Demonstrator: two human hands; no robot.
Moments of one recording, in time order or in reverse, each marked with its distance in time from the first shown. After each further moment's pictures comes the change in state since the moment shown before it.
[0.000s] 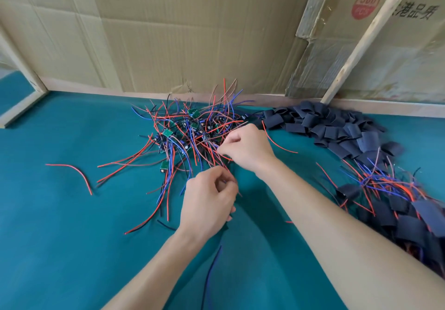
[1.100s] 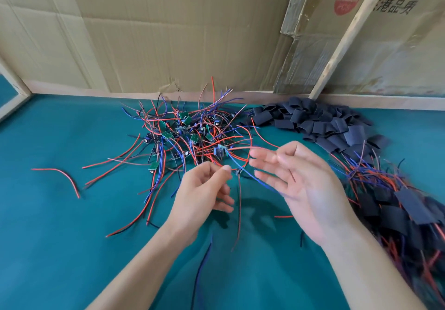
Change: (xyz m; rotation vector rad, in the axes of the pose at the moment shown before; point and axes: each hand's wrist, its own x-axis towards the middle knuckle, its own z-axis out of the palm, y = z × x) left_hand 0.000 0.007 -0.002 -0.412 -0.155 -0.168; right_hand -0.122 0.035 -0.070 1.159 -0.050 0.023
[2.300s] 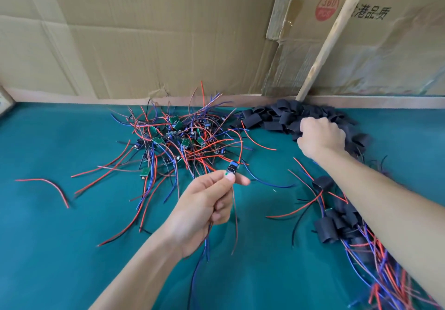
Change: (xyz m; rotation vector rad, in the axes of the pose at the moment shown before) left_hand -0.009 0.006 0.007 -0.234 -0.414 -0.042; right_hand 0.138 -0.008 -0.116 -1.941 0.500 0.078
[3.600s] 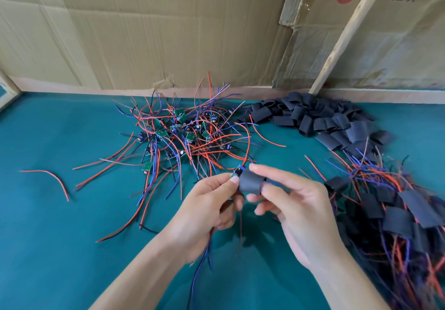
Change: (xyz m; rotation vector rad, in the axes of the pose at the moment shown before) left_hand -0.001 -0.007 0.001 0.008 0.062 -0.036; right_hand -0.184 -0.058 -0.029 1.896 -0.336 -0.057
